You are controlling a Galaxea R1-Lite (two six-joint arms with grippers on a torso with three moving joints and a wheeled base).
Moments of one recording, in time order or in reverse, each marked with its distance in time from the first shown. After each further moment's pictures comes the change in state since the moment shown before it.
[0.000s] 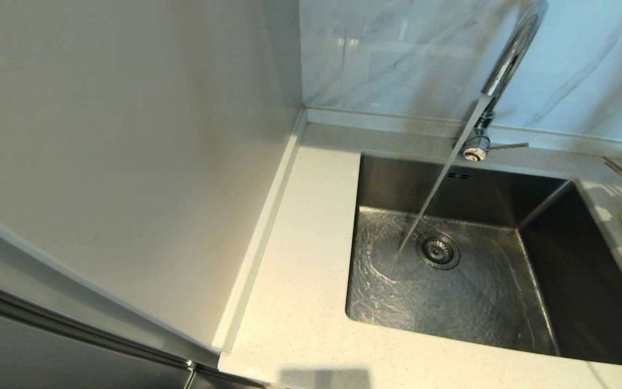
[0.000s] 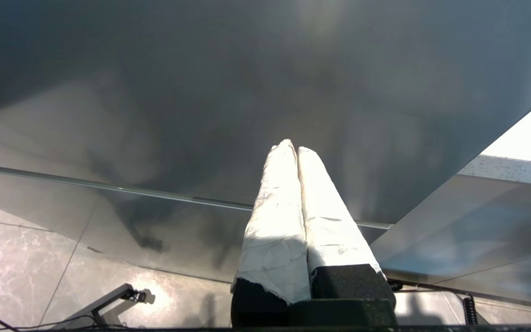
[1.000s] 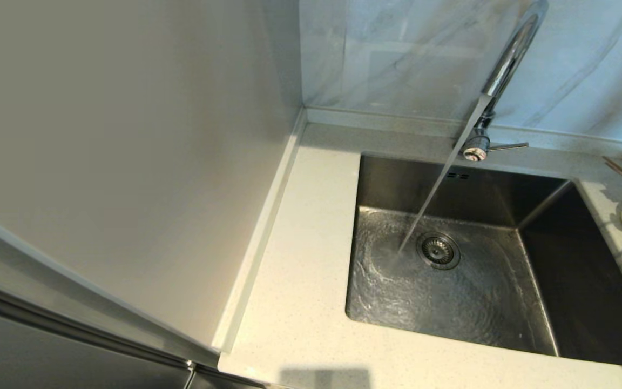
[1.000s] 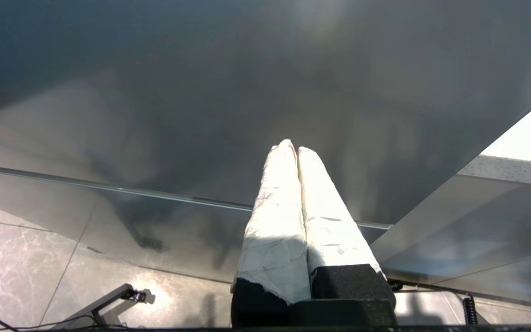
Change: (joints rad) left arm 0.000 0.000 0.000 0.000 0.000 0.000; right arm -0.069 0.144 -0.007 -0.247 -0.013 -0.015
